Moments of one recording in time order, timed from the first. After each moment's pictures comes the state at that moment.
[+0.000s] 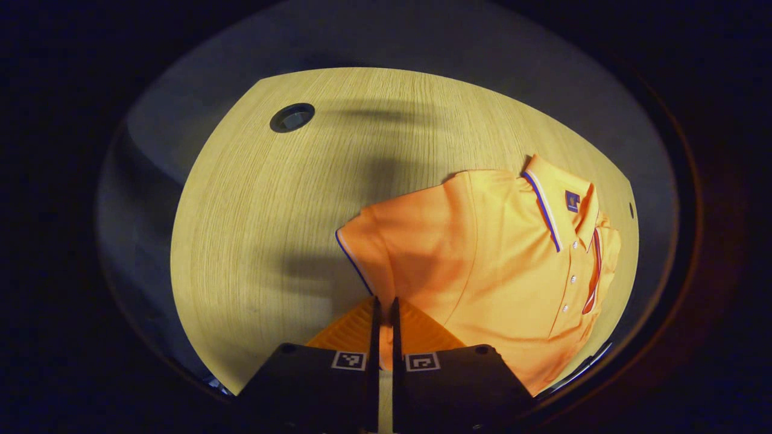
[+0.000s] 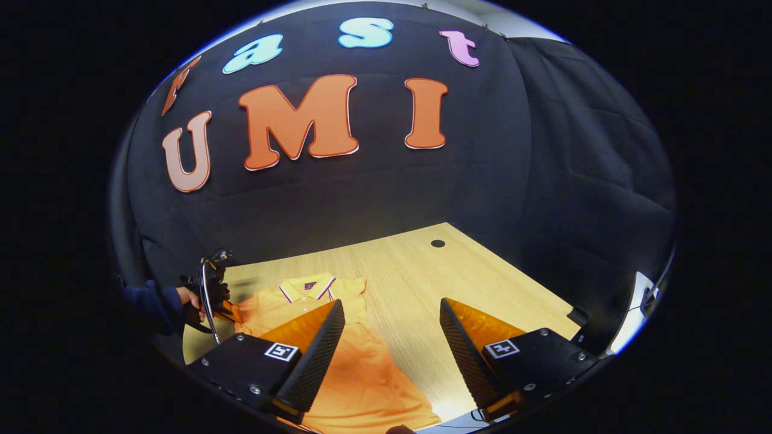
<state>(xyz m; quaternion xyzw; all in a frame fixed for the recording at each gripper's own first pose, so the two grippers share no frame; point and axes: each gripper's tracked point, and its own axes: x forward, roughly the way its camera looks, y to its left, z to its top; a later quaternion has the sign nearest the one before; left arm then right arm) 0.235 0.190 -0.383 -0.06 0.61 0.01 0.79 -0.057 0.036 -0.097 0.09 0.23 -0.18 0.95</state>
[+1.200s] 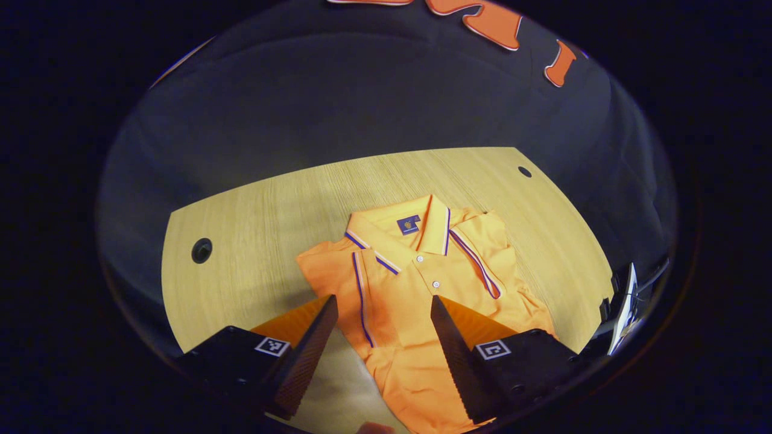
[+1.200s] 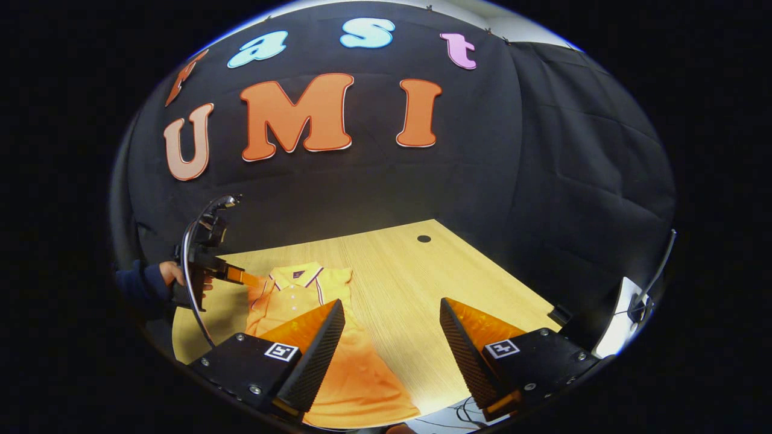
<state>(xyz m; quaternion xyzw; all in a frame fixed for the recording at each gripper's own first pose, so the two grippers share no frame) 0.233 0.059 -0.272 0.05 0.44 -0.19 0.88 -0.093 0.030 -0.098 0.05 0.24 -0.19 0.95</state>
